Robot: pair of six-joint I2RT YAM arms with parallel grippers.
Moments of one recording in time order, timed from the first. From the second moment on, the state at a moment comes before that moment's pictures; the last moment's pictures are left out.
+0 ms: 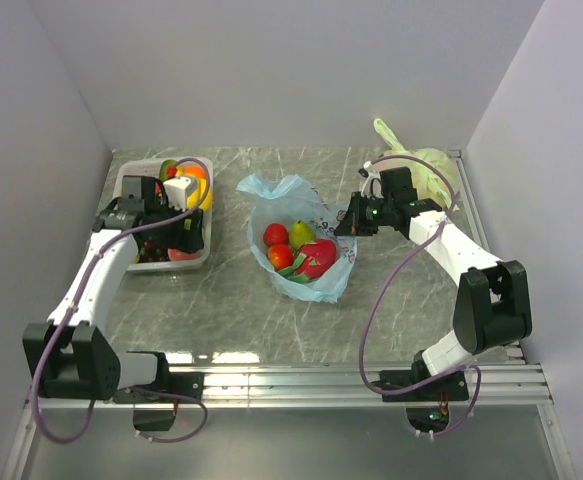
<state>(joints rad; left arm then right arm) -0.04 1.29 1.08 -0.70 0.28 0.19 0.24 1.54 1.11 -0.41 -0.55 0.33</state>
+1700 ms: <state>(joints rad) -0.23 1.16 1.26 -0.52 0.77 0.05 0.24 1.54 1.19 -0.35 -0.59 0.40</state>
